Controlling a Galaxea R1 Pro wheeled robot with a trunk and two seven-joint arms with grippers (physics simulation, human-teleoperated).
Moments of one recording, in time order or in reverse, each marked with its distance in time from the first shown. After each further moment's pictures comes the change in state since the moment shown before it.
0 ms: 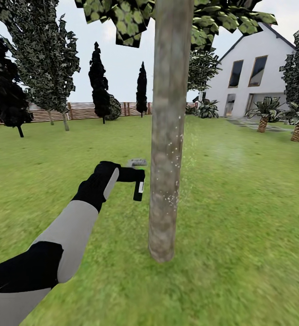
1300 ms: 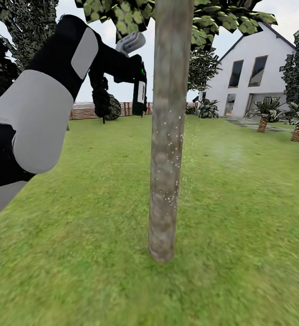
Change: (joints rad) left arm -0.796 0.000 0.093 0.296 0.099 0.173 0.012; right arm 0.000 -0.002 0.002 0.000 0.000 0.004 0.000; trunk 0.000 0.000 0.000
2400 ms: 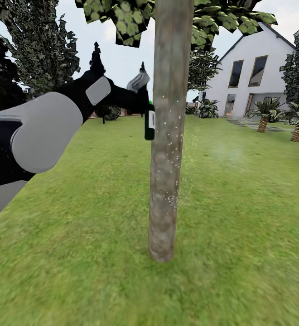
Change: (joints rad) left arm 0.000 0.000 0.037 0.389 0.122 -0.197 -0.079; right arm 0.000 0.000 0.000 0.000 0.000 0.000 0.000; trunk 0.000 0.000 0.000
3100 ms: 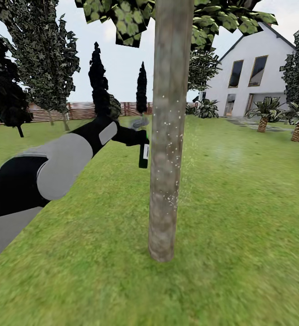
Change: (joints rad) left arm 0.207 0.000 -0.003 0.014 -0.155 -0.128 0.008; right arm 0.000 0.000 -0.001 0.000 0.000 0.000 0.000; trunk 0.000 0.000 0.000
